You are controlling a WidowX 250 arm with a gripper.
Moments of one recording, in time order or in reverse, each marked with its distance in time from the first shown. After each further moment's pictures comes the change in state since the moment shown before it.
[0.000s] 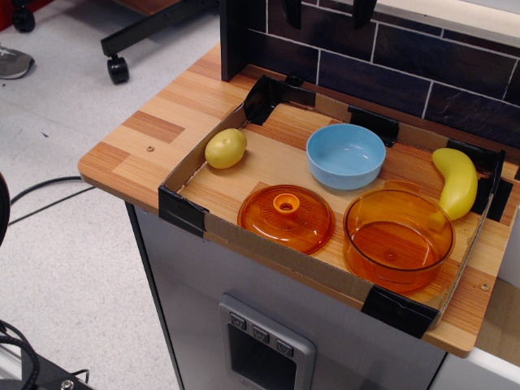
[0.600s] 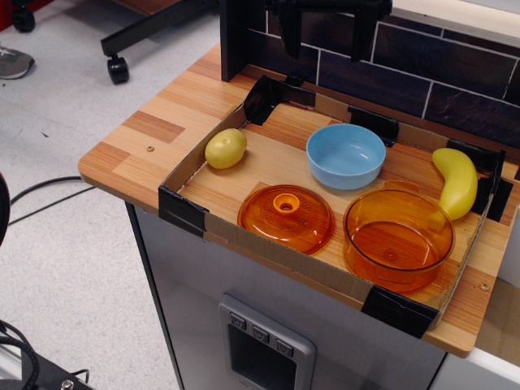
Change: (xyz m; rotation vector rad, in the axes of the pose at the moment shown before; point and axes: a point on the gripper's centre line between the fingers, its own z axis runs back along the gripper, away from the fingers) arm -0.020 0.001 -0.030 -0.004 0.127 -0.178
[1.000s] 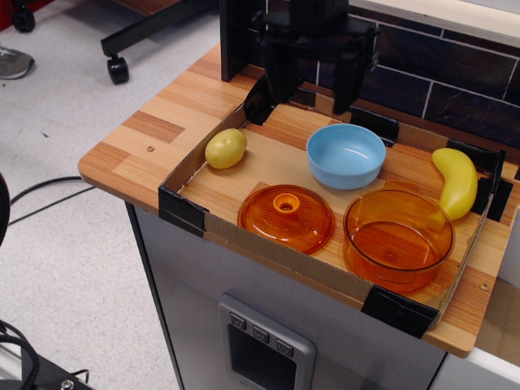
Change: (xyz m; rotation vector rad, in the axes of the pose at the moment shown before) arm -0.046 0.009 -0.019 -0.089 0.002 -0.326
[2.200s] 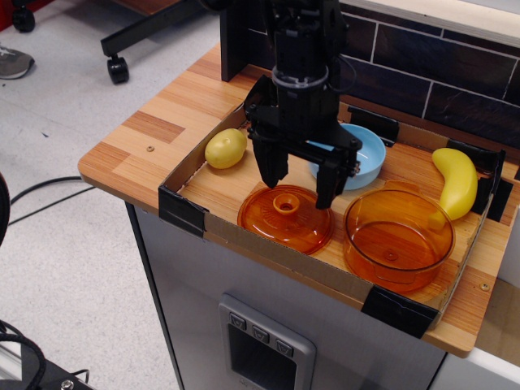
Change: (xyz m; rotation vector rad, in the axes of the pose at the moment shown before) arm -0.026 -0.008 -0.063 0.080 -0.022 -0.057
